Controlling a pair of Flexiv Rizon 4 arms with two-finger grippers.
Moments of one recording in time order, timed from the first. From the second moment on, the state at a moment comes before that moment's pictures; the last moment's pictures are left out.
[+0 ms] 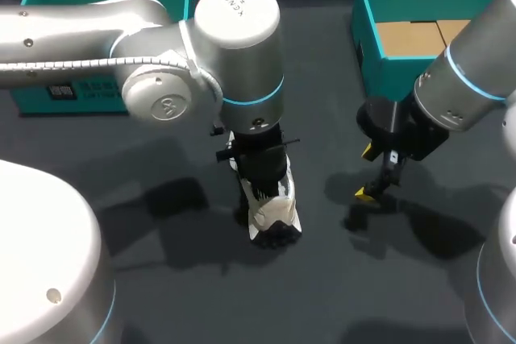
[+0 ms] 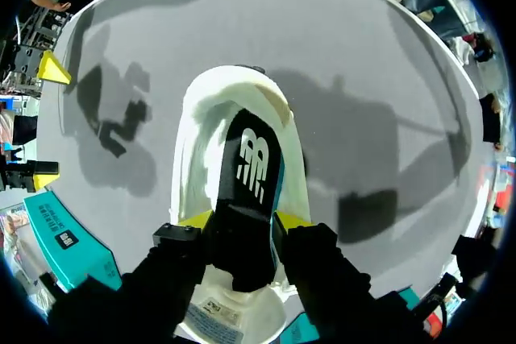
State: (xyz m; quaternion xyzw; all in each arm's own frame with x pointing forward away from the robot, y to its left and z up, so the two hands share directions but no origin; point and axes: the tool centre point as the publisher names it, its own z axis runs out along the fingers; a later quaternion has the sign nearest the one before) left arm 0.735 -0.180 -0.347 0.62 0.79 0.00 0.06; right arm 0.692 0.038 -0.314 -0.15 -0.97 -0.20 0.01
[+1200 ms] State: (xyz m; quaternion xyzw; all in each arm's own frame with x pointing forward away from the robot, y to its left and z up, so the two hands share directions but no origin) left arm 0.741 -0.195 -0.345 0.66 0.75 -0.04 0.04; right arm 0.692 0.038 -0.314 -0.15 -0.97 -0.20 0.01
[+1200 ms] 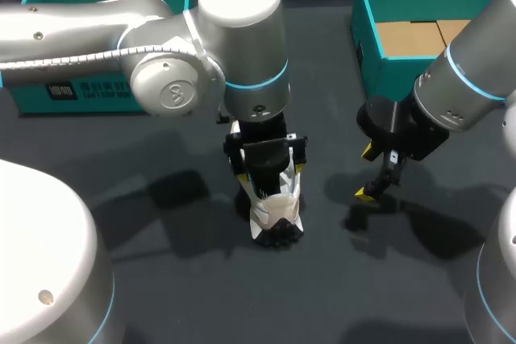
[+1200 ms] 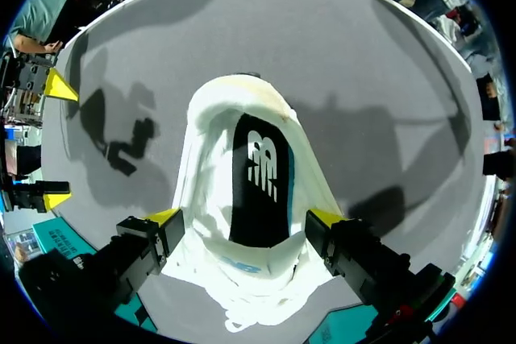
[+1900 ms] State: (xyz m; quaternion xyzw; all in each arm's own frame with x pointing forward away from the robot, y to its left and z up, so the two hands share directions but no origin) left arm 0.778 -0.187 -0.335 0.65 0.75 -0.07 0.00; right arm 0.692 0.038 -0.314 -0.15 -0.97 -0.20 0.01
